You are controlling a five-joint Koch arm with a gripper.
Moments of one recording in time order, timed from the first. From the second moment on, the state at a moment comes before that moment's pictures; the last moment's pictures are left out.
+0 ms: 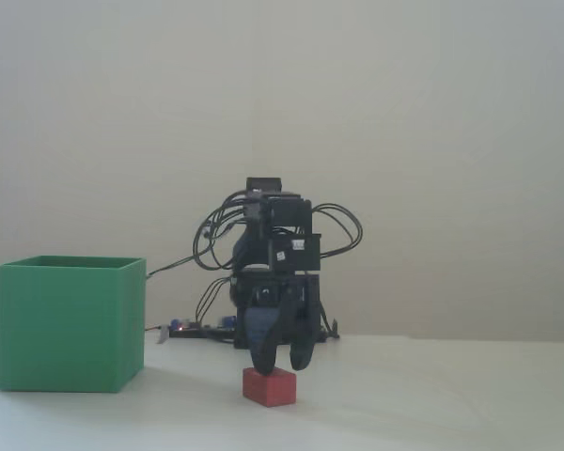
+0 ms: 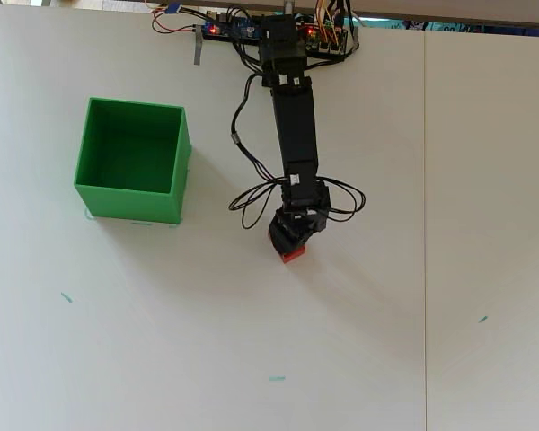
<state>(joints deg) -14.4 50.0 52.3 82.2 55.1</state>
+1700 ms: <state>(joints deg) 5.7 75.6 49.9 85.6 32.8</state>
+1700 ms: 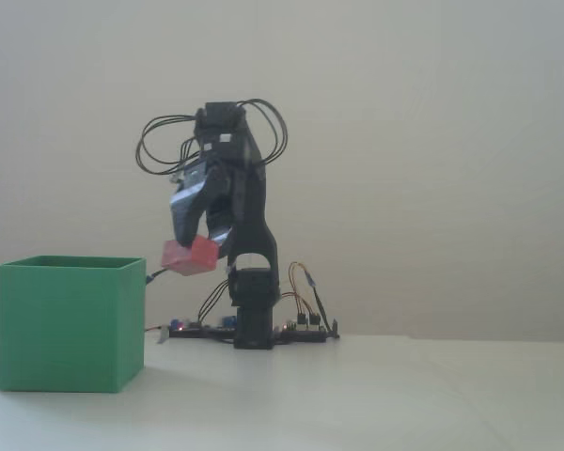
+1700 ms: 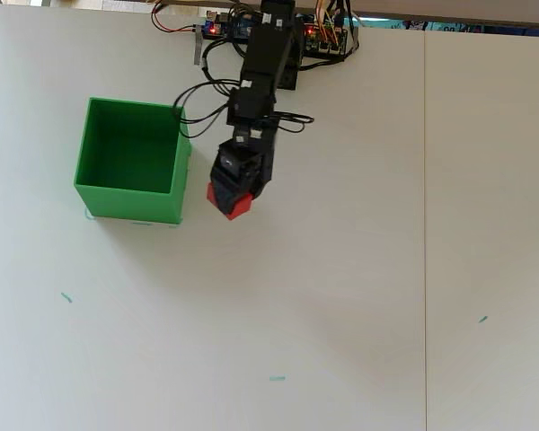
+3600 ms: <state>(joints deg) 31.9 88.2 53.3 86.7 11.4</state>
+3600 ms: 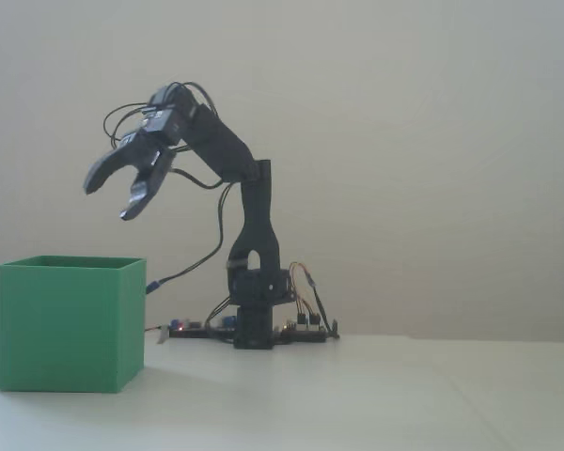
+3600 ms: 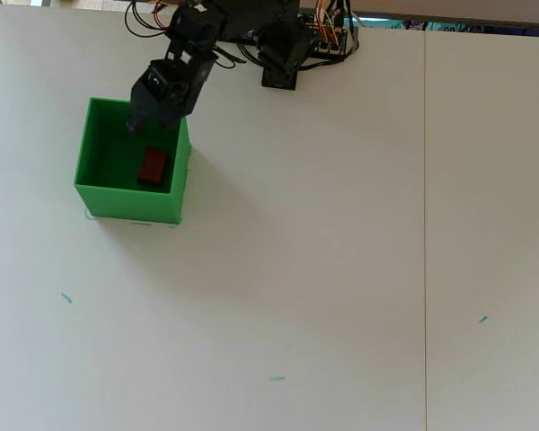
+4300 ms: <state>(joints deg) -2.4 120.2 73.7 78.1 16.3</state>
